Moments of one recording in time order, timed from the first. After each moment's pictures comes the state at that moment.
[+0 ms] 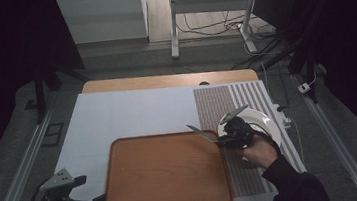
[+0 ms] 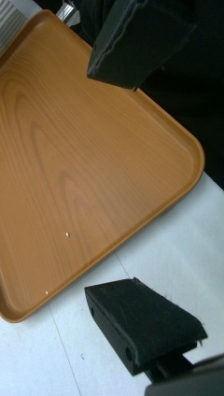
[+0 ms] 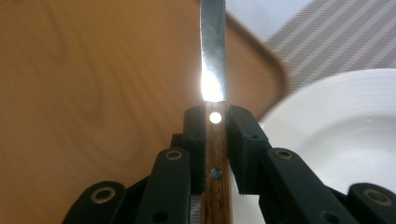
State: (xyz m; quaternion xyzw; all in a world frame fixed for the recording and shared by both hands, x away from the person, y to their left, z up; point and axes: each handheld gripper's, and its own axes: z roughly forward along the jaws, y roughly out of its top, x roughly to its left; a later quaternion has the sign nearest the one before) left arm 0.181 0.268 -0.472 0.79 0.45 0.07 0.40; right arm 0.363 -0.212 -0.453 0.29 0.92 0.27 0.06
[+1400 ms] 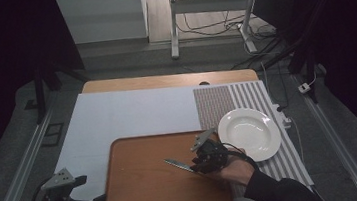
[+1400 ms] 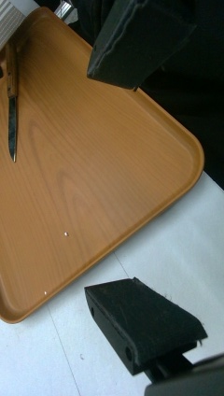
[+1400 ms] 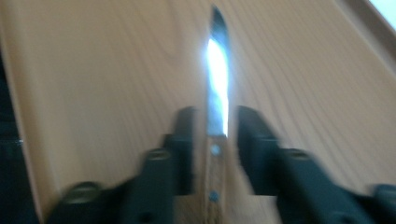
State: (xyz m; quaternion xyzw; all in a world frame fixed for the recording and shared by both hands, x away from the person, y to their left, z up) left arm 0.182 0.267 -0.472 0.79 0.45 0.07 0.40; right arm 0.318 -0.137 -0.475 0.16 0.95 0.26 0.02
